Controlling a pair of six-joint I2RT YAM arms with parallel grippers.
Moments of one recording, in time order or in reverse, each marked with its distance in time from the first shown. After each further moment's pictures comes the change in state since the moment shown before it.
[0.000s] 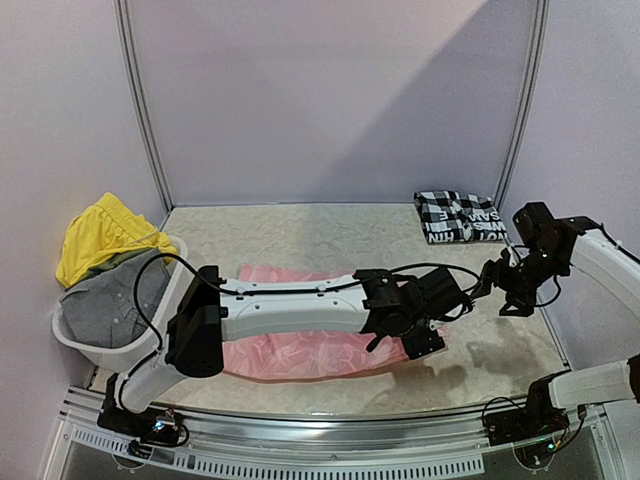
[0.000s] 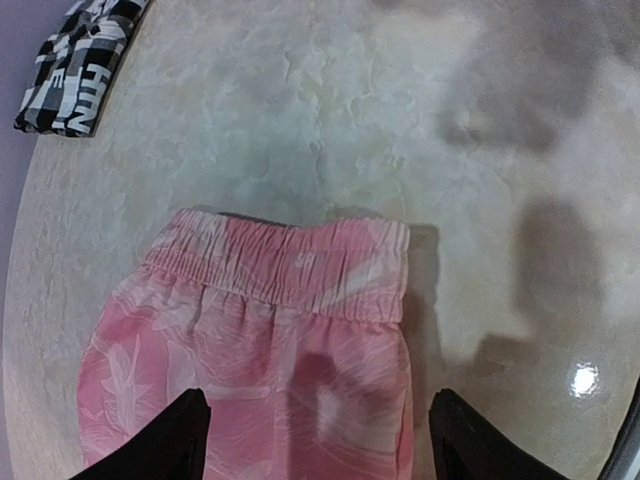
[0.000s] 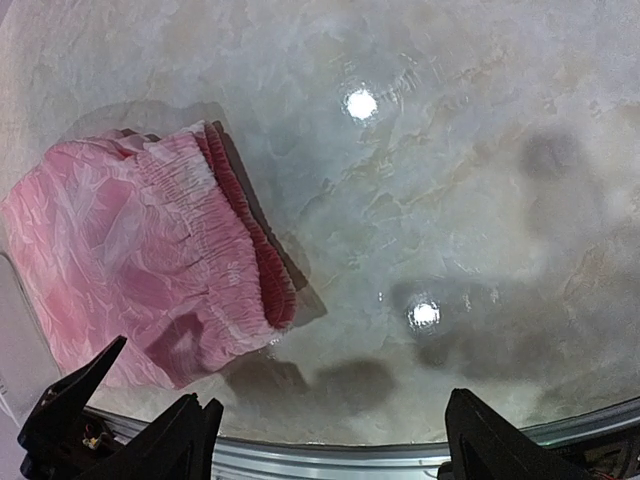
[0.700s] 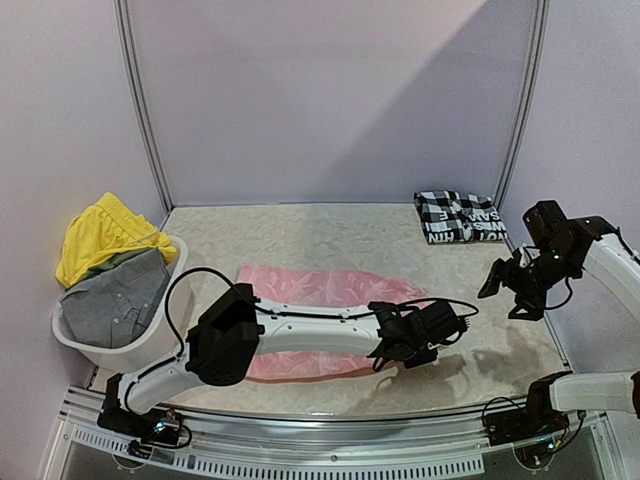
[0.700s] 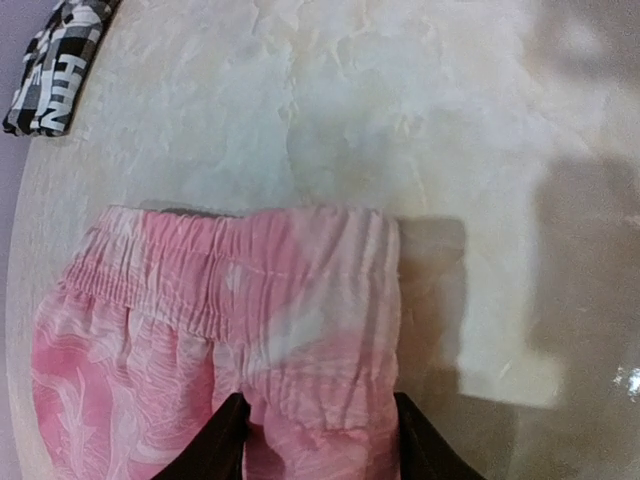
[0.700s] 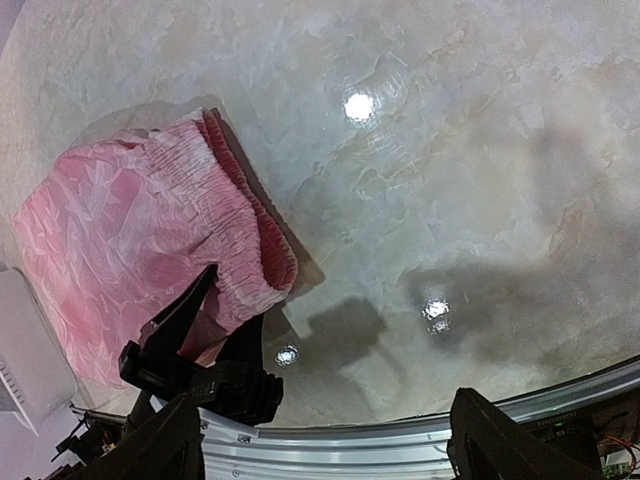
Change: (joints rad) left arm -0.003 0.147 -0.040 0.182 -0.096 0.068; right arm 0.000 -0.094 0.021 -0.096 0.019 0.075
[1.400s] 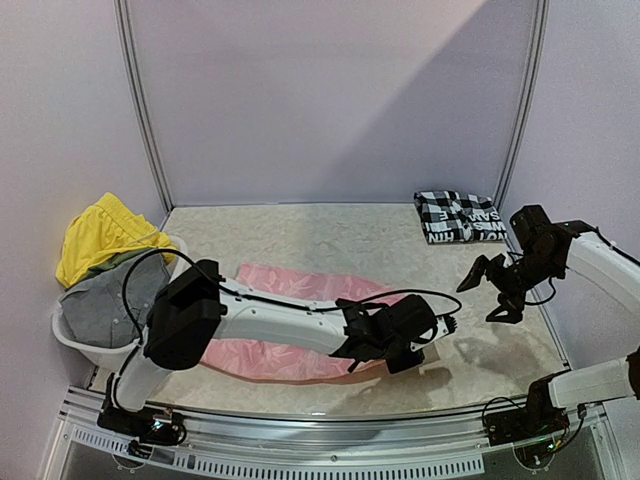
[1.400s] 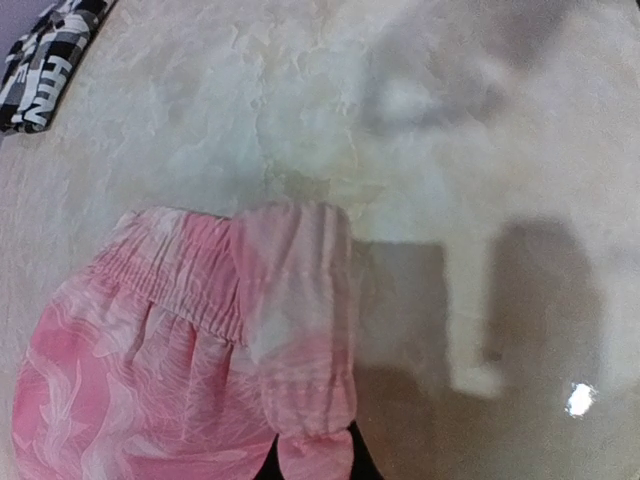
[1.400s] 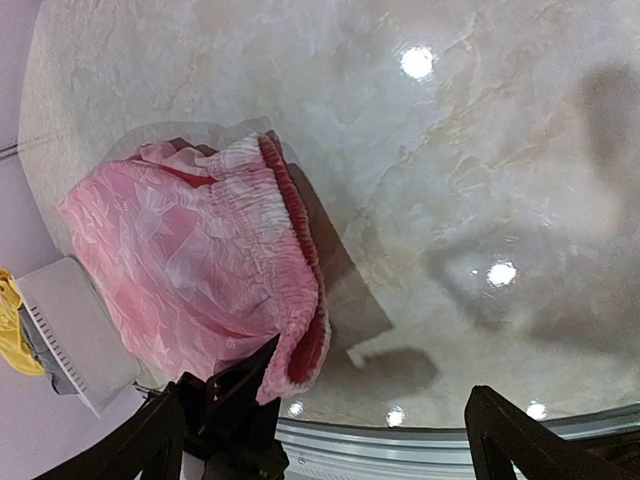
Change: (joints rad) left arm 0.014 -0.270 -0.441 0.270 0.159 -0.039; right arm 0.000 0.102 -0.049 0.162 -0.180 0.100
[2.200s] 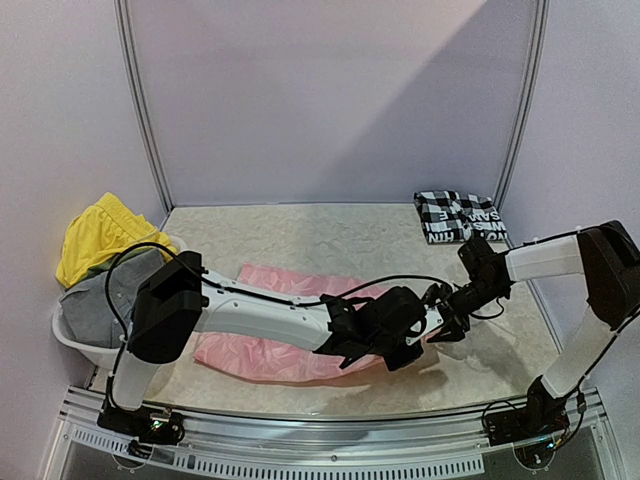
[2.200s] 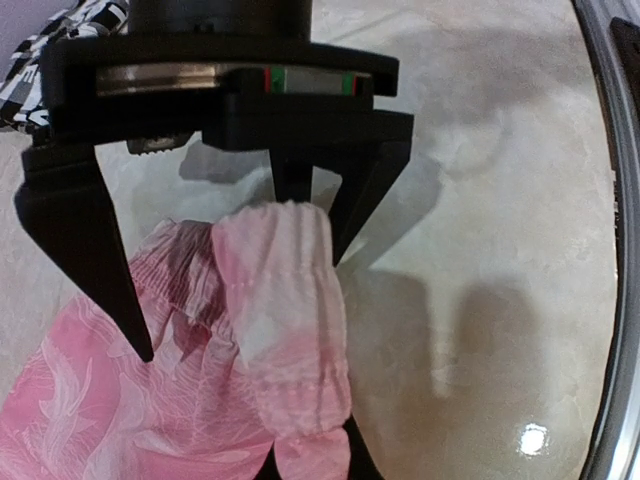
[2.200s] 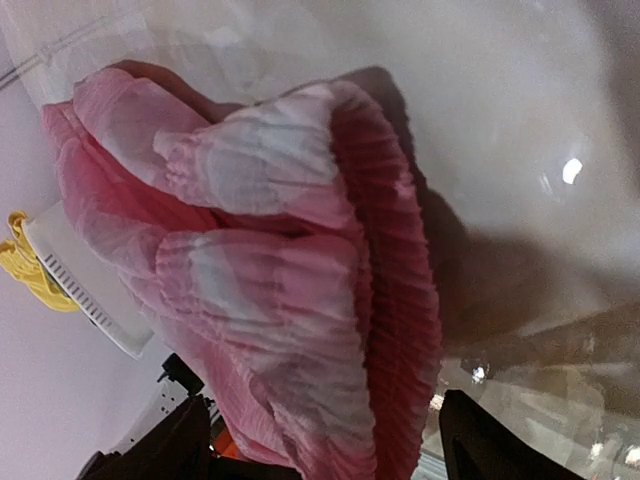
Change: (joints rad) left arm 0.017 -0.110 -0.143 0.141 0.096 -0.089; right arm 0.151 0.457 -0.129 0.521 -0.373 0.153
